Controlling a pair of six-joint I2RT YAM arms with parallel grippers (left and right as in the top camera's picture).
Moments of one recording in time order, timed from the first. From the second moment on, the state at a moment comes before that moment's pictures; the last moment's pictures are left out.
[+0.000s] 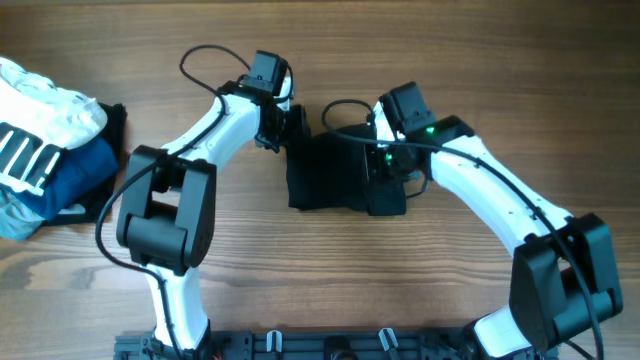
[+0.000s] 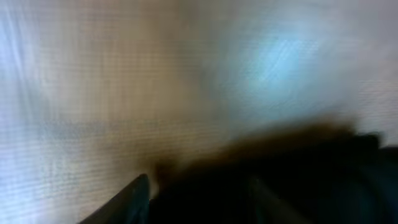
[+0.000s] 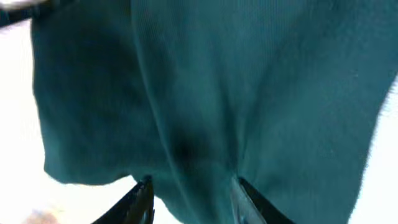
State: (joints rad) left arm -0.32 2.08 1.44 -0.66 0.28 -0.41; right arm 0.40 1.70 1.12 -0.68 -0.27 0.30
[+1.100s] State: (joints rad) left arm -0.27 1.98 1.47 -0.83 0.49 -0.25; right arm 0.25 1.38 1.20 -0.86 -0.01 0.29
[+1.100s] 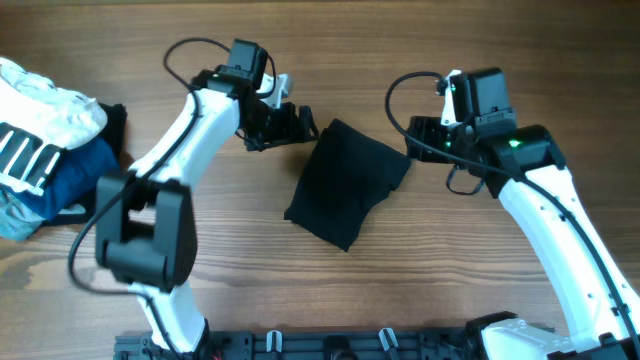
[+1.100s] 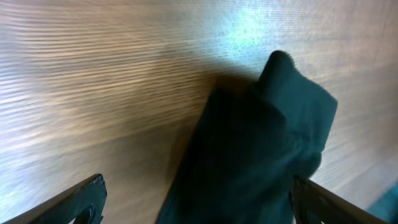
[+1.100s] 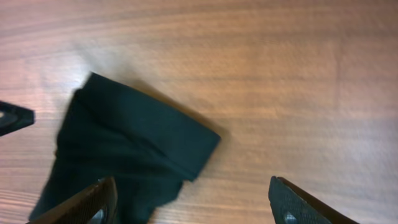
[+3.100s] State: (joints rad) left arm 0.85 1.75 1.51 -0.39 0.21 -0.32; right arm 0.24 1.38 1.20 -0.96 0.05 0.30
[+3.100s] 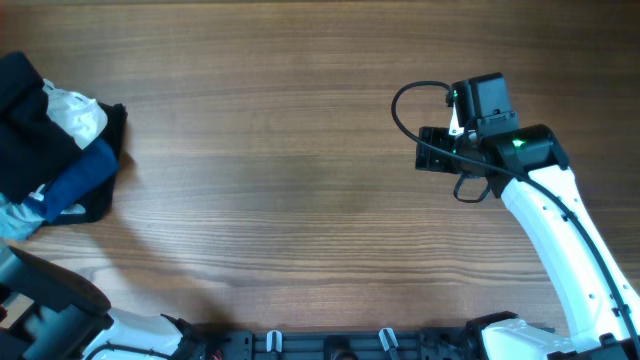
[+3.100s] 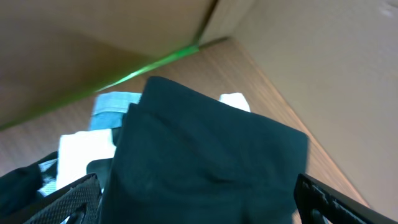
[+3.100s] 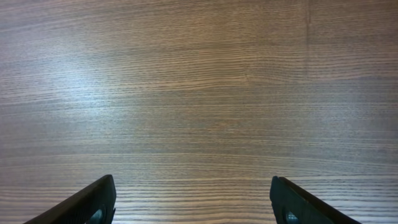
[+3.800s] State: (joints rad) left arm 0.85 2.08 1.63 -0.40 0.37 -0.36; right arm 0.24 1.38 1.20 -0.98 0.03 0.34
